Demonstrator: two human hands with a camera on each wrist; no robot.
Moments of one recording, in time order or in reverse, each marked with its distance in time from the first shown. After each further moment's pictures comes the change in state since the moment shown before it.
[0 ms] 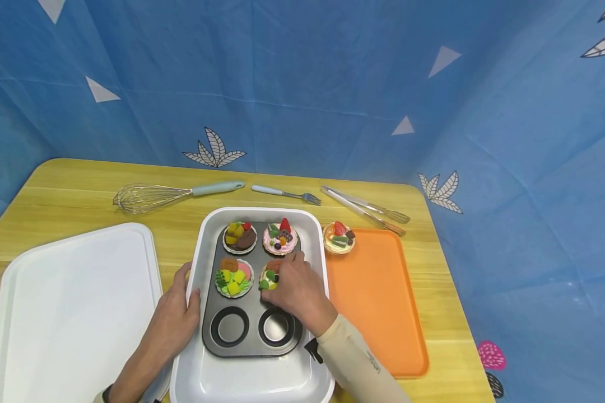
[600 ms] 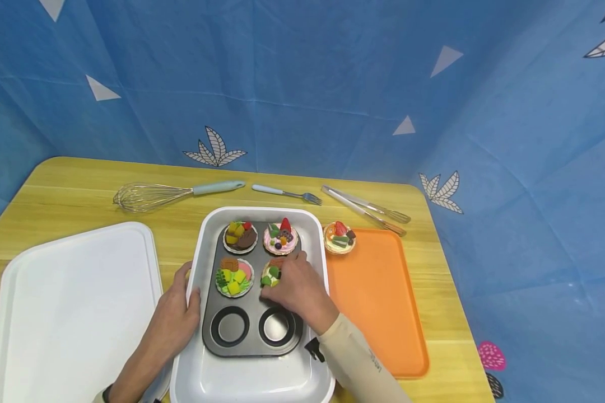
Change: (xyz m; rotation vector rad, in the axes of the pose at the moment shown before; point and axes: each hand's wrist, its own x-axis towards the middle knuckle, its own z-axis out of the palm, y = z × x) left_hand 0.000 0.000 -0.001 -0.005 -0.010 -0.010; right_hand 0.004 0.004 0.001 0.098 -0.039 0.039
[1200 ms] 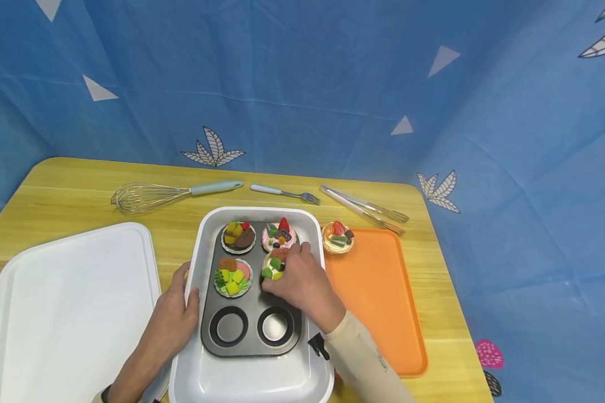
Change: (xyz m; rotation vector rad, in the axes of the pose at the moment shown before) left_hand 0.001 0.001 -0.001 0.010 -0.008 -0.004; right_hand -0.010 -0.006 -0.027 0.021 0.038 0.024
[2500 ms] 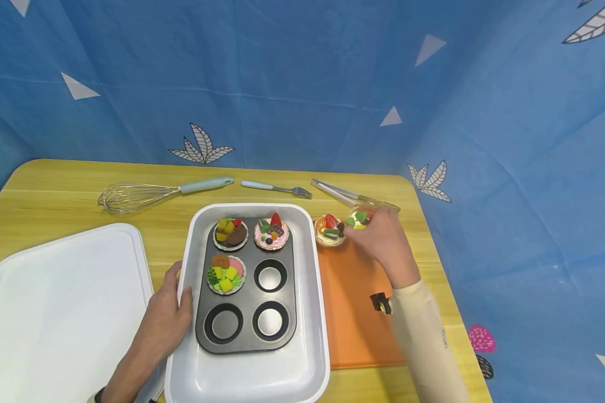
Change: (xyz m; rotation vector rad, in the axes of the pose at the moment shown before) left_hand 0.001 0.000 -0.001 0.004 -0.021 -0.013; right_hand 0.017 0.118 -0.098 0.093 0.167 0.160
